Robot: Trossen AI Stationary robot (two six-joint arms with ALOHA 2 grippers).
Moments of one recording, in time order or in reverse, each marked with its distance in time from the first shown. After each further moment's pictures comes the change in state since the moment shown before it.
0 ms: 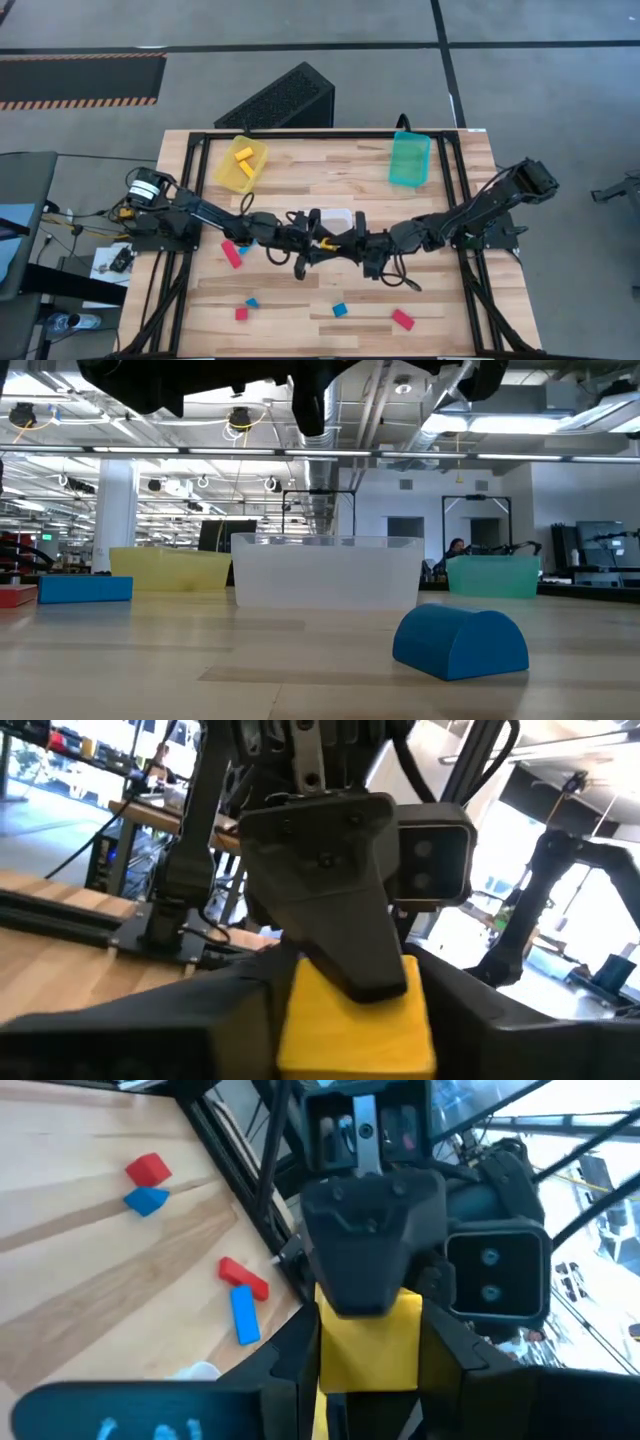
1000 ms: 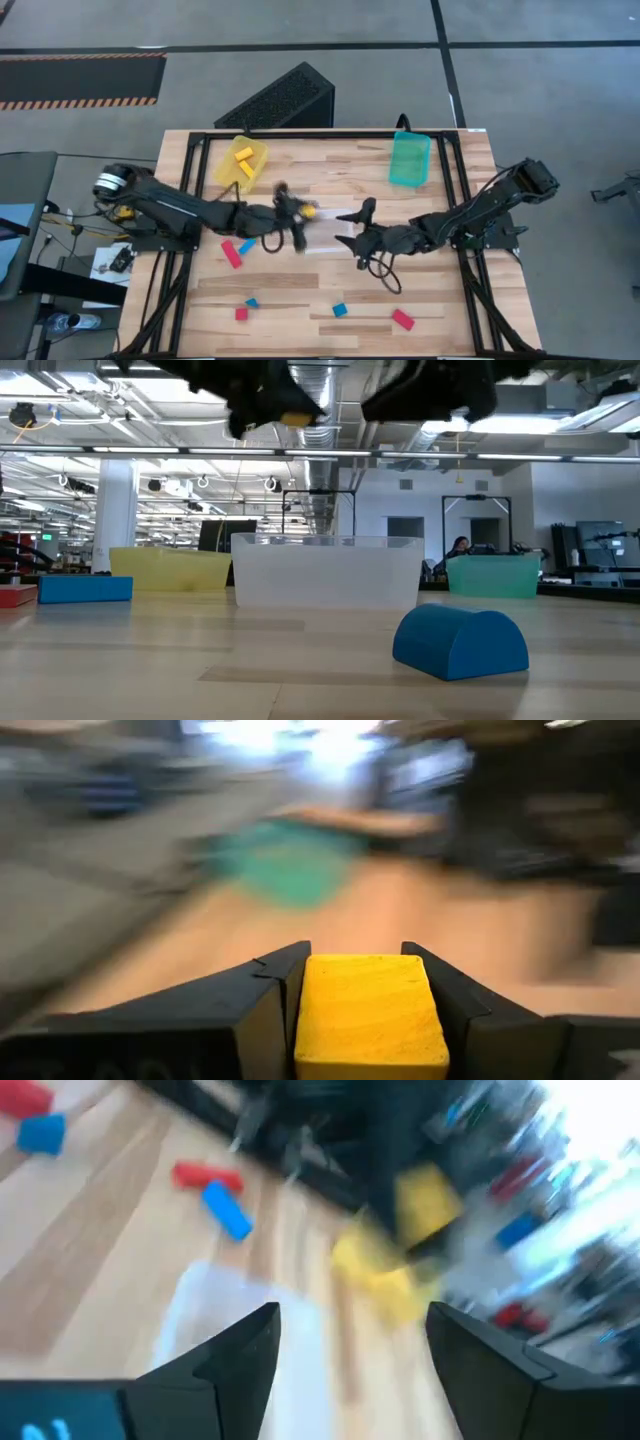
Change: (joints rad) left arm 0.041 -0.299 0.000 -0.771 -0.588 0.190; right arm 0.001 -0.006 -0.002 -0.246 0.323 0.573
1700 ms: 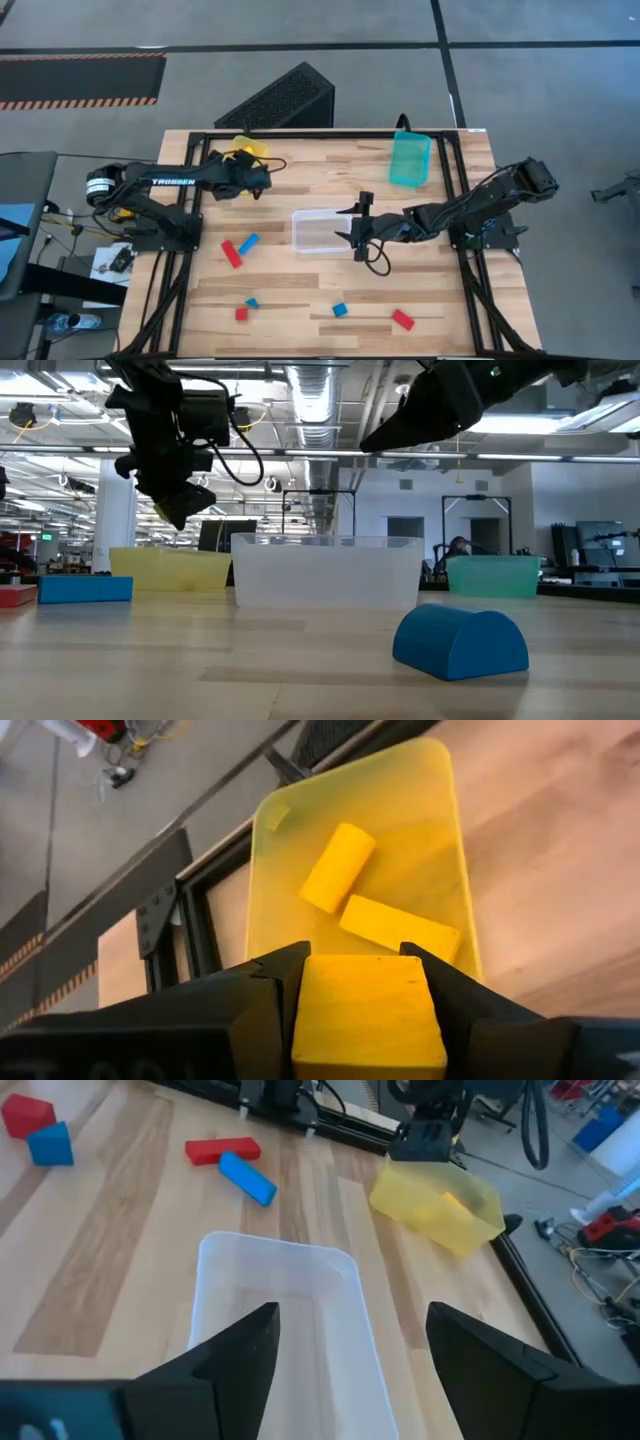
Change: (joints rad) left arm 0.492 -0.076 -0.005 -1.114 -0.183 -0.474; right arm -0.111 0.001 0.000 -0.093 -0.164 0.266
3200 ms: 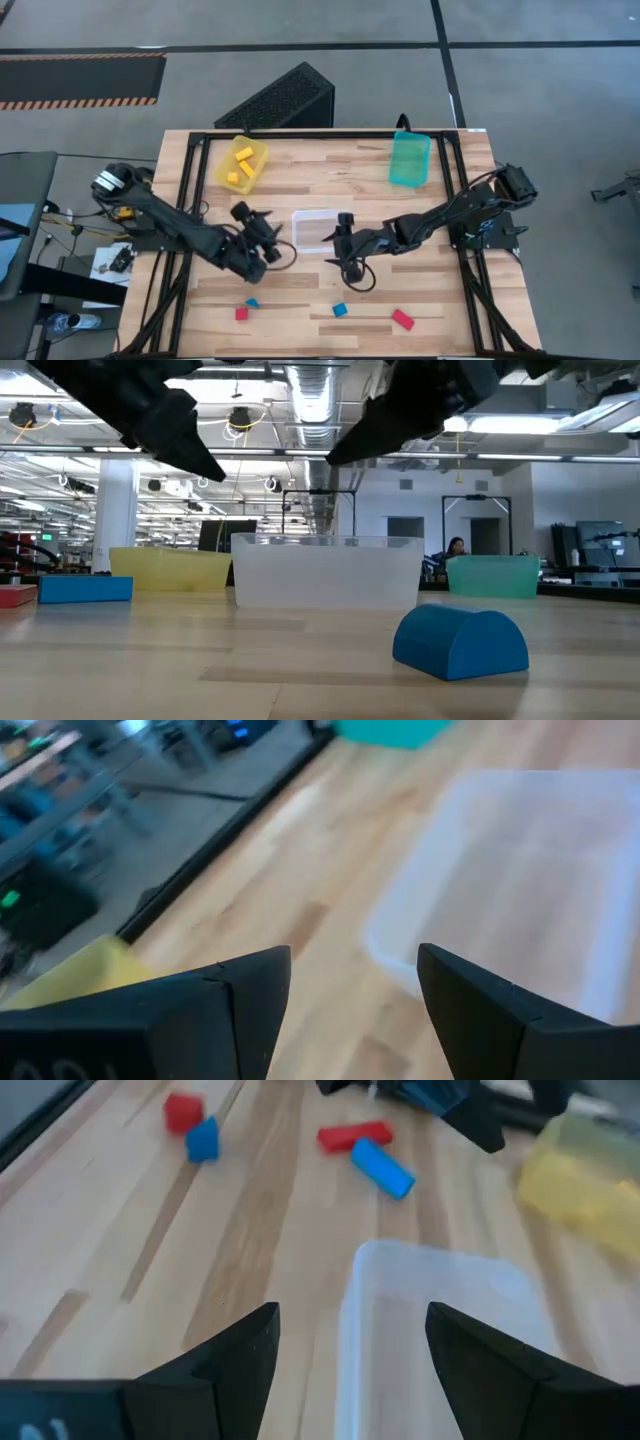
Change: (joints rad) left arm -0.801 0.096 0.000 0.350 -0.255 -0.054; right arm 0.050 0.198 0.195 -0.138 -0.241 0.101
